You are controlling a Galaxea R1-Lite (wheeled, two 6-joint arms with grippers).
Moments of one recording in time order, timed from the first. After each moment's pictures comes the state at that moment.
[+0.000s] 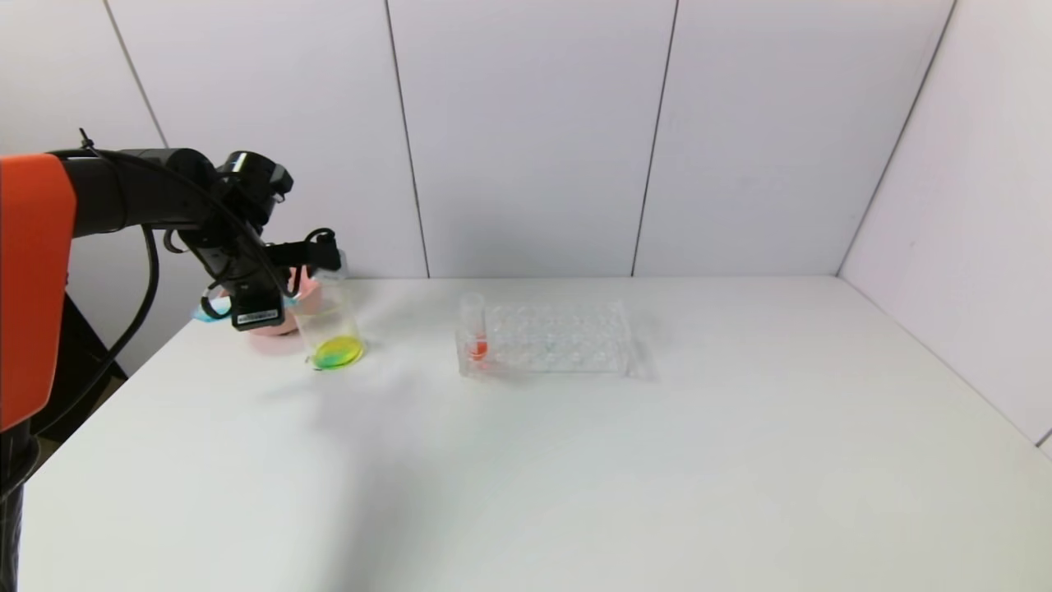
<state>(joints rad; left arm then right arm) -0.01 2.21 -2.02 0.78 0.21 1.20 0.00 0.00 0.00 0.00 -0.04 0.09</state>
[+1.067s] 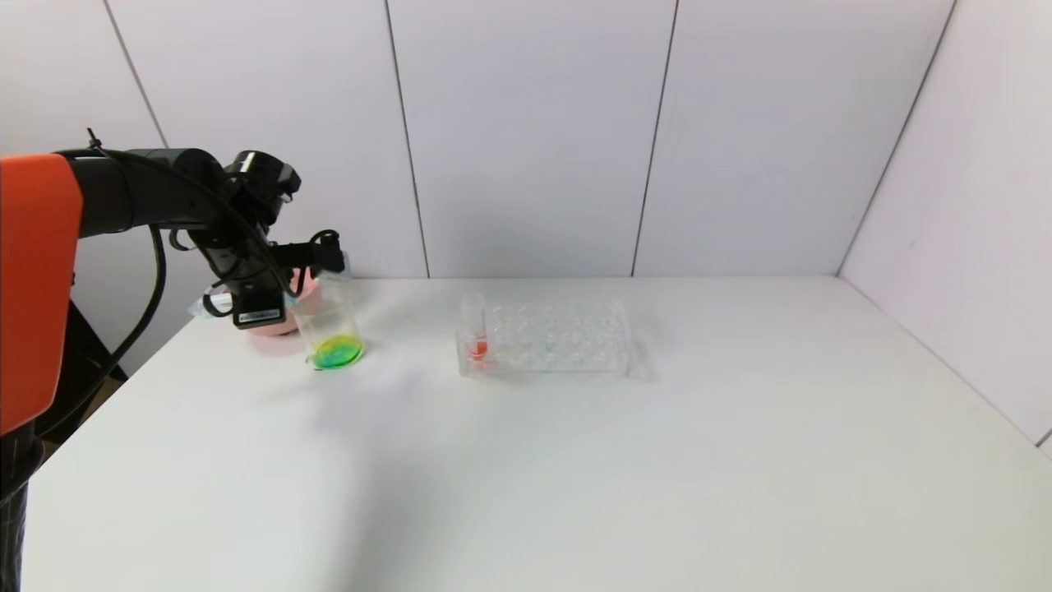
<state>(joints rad) -0.03 2.21 -2.02 0.78 0.28 1.20 0.00 0.00 0.00 0.00 -0.04 0.09</state>
